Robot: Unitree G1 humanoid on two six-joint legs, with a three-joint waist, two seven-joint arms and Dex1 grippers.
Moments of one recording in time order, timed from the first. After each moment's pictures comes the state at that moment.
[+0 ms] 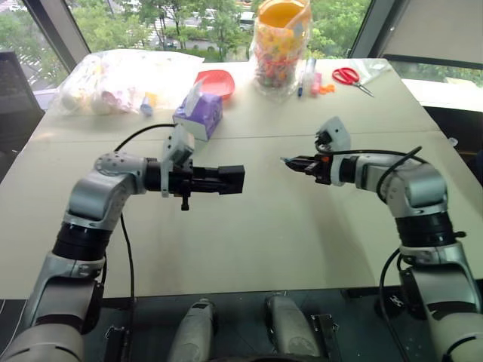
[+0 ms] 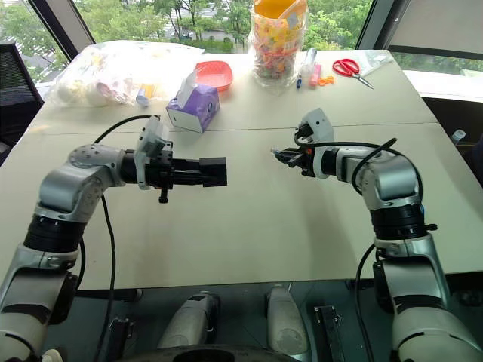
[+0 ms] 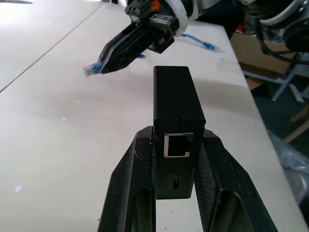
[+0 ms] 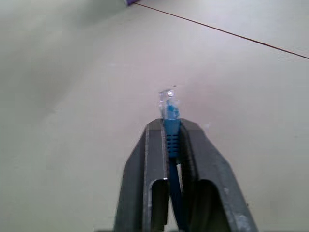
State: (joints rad) left arm -0.62 0.58 -0.12 0.04 -0.41 0.46 -1.19; right arm -0.72 -0.54 0.05 0.16 0.37 0.89 0.62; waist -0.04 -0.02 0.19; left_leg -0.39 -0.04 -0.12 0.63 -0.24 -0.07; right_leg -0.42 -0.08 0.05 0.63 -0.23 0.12
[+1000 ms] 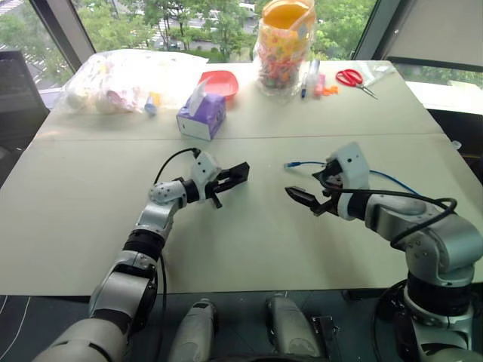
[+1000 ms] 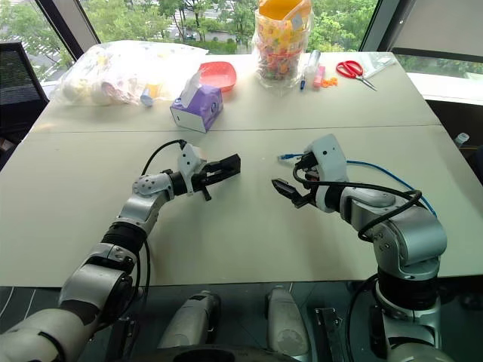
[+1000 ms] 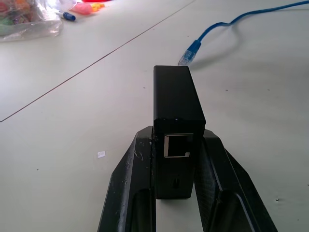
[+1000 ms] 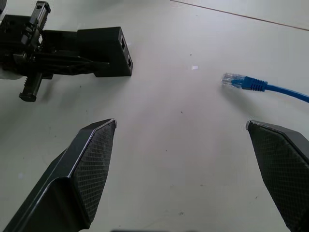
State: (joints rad) left arm -0.69 0.27 -0.12 0.75 -0.14 -0.21 -0.88; right arm -0.40 -0.47 -0.18 -0.62 0.51 1.38 0.36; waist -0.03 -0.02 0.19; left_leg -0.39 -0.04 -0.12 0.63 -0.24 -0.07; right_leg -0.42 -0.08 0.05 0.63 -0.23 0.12
